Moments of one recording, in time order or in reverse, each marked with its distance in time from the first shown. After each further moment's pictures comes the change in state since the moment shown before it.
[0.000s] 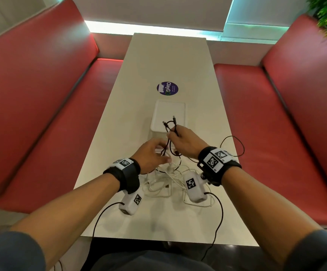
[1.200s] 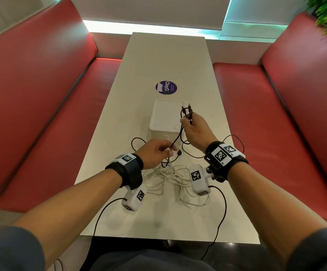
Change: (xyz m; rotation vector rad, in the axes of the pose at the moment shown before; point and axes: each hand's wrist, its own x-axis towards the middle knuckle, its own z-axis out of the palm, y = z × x) left_hand 0.001 0.021 0.003 0.096 -0.109 0.082; right_hand 0.008 0.015 -0.023 0.179 0.288 0.027
